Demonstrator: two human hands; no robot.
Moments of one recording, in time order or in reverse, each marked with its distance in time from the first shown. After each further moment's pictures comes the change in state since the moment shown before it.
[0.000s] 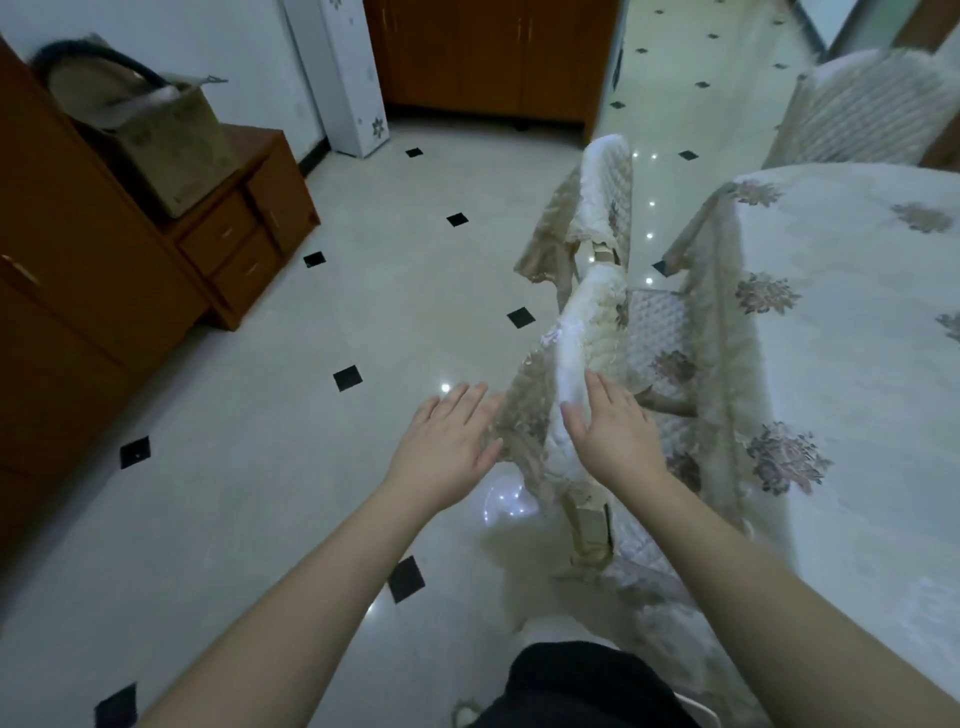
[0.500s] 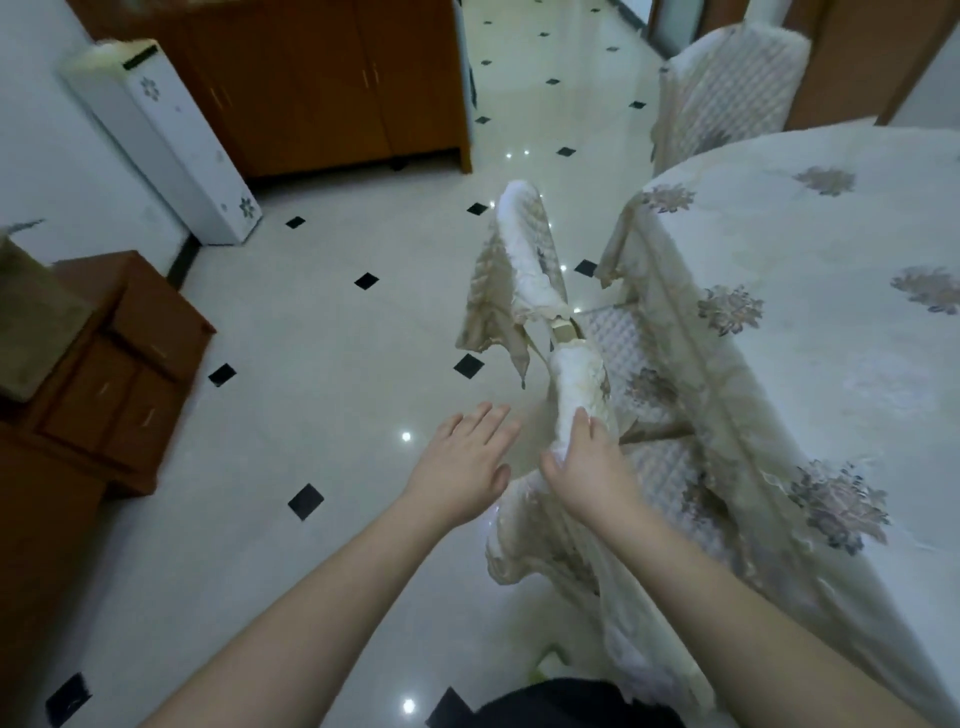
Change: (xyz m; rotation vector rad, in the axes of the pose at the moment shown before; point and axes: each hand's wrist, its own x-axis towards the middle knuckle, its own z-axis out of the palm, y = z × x) left_hand 0.236 -0.076 -0.007 0.087 -0.091 0.431; right_hand 0.166 -0.044 0.009 0.231 -0.035 0.414
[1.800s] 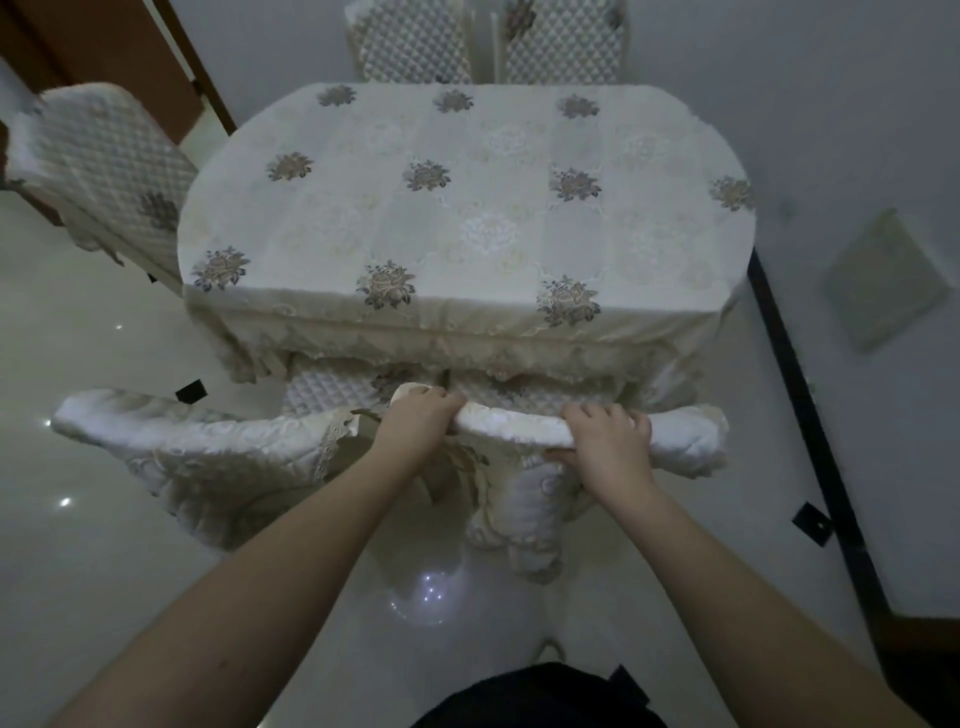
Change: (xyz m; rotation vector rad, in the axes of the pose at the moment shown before) left_hand 0.261 -0.005 0.015 0.104 -0.136 1.215; right_hand -0.006 -0.031 0.043 -0.124 0.525 1.121
